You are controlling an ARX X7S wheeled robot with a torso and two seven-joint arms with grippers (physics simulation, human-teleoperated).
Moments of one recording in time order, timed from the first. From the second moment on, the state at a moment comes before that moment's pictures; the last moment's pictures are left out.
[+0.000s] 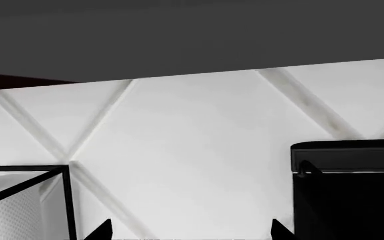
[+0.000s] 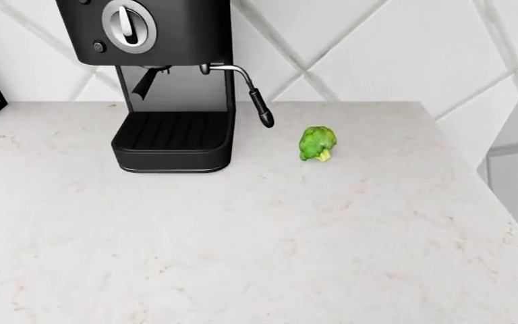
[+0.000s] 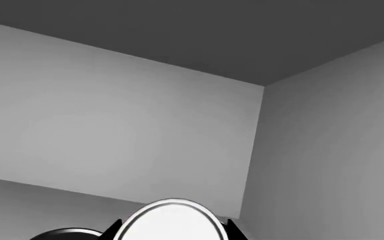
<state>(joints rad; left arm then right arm) -1.57 -0.57 0.24 -0.73 -0.33 -0.54 0.17 2.35 0.15 -0.04 1.07 -0.37 0.82 -0.40</state>
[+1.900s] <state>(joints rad) -1.55 -0.57 0.23 -0.72 -0.34 -0.54 0.17 2.36 0.15 -0.04 1.06 -0.37 0.81 -0.41</state>
